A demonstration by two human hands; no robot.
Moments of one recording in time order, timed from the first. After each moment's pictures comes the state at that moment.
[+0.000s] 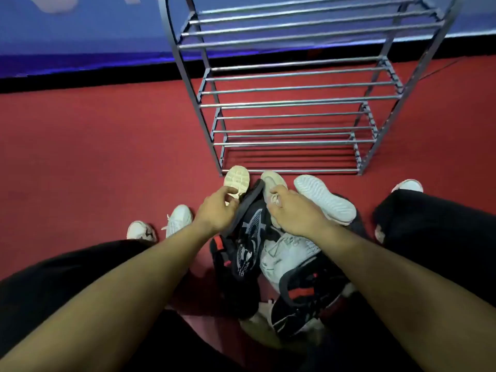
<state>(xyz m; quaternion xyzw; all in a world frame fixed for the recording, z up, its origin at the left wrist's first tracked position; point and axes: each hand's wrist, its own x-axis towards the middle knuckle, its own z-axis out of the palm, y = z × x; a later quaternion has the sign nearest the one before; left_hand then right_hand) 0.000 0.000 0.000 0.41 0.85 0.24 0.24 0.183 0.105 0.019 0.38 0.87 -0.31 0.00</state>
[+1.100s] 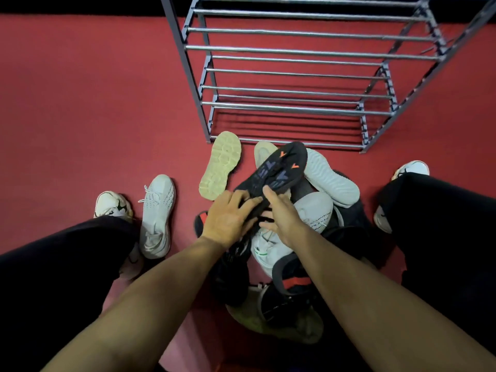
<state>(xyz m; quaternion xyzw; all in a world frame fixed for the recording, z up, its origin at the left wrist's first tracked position) 0.020 -0.003 -0.123 0.68 0.71 0.18 -0.09 0.143 0.093 -0.106 0.54 0.41 -0.72 -0.10</state>
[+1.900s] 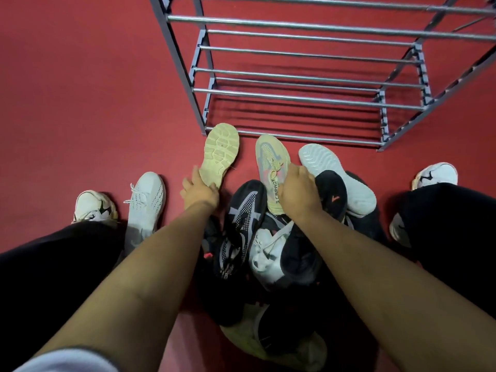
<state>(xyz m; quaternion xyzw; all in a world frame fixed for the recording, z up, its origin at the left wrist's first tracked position) -0.064 0.067 -0.188 0.15 0.93 0.17 0.28 0.118 0.180 -0.136 0.51 0.83 -0.21 -0.01</state>
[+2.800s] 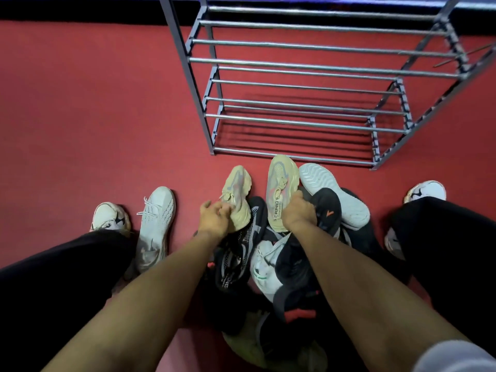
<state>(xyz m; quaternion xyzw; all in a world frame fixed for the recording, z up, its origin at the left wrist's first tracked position) -0.019 0.029 -0.148 0.19 0.85 0.34 0.35 0.126 0.173 -0.150 0.62 0.73 -0.27 0.07</state>
